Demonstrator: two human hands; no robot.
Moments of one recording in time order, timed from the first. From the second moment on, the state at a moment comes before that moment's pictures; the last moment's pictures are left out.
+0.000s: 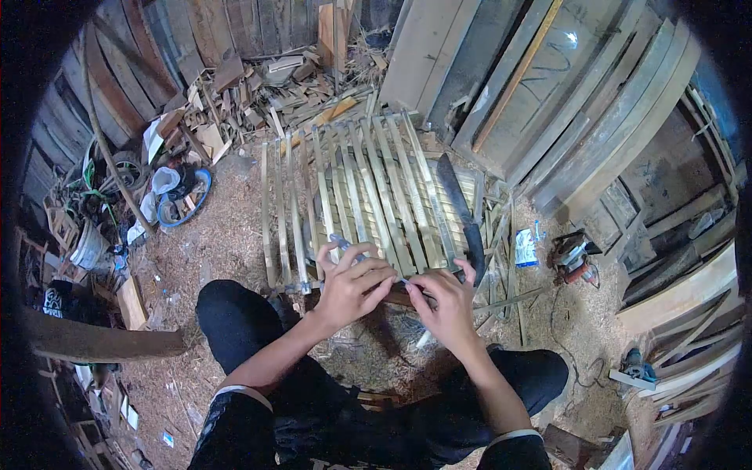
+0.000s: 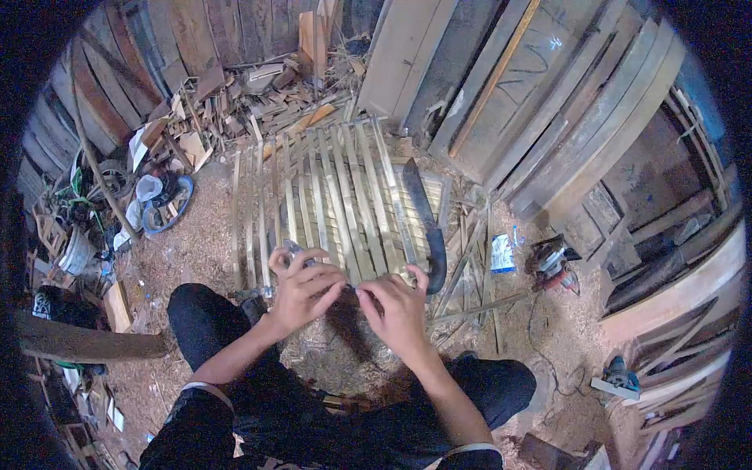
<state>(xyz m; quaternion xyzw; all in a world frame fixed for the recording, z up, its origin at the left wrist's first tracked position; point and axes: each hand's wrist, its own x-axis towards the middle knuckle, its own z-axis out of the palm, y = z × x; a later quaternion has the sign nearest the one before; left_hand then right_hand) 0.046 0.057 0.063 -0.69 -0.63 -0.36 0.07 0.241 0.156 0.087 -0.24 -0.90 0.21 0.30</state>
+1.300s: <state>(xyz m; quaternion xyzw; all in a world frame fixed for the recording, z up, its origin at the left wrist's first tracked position) 0.038 0.079 0.054 -0.53 -0.73 -0.42 0.02 0.258 0.212 0.049 -0.44 -0.86 0.01 0.25</state>
